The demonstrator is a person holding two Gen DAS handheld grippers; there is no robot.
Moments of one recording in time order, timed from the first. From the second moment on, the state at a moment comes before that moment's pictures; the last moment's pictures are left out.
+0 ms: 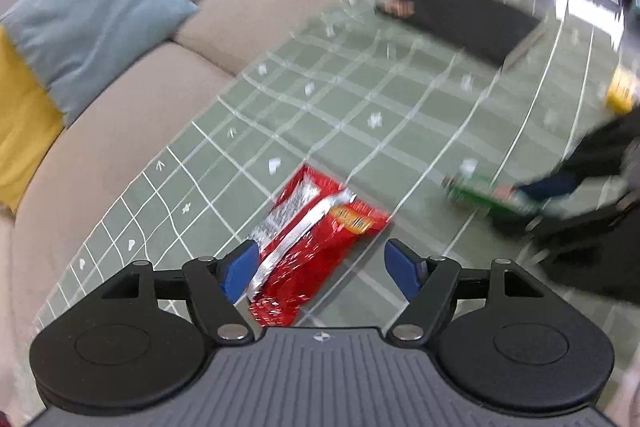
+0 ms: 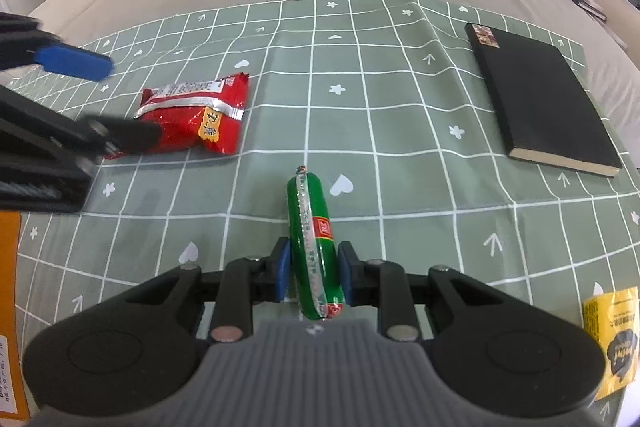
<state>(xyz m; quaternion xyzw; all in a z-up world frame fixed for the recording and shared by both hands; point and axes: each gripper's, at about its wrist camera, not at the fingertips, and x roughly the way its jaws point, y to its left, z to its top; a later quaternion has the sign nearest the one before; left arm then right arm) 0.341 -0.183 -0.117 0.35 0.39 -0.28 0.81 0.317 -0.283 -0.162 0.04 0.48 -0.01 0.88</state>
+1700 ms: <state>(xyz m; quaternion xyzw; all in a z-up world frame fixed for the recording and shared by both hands) 0.214 -0.150 -0.086 0.17 0.44 -0.21 0.86 0.226 -0.260 -0.139 0.06 0.51 -0.01 0.86</state>
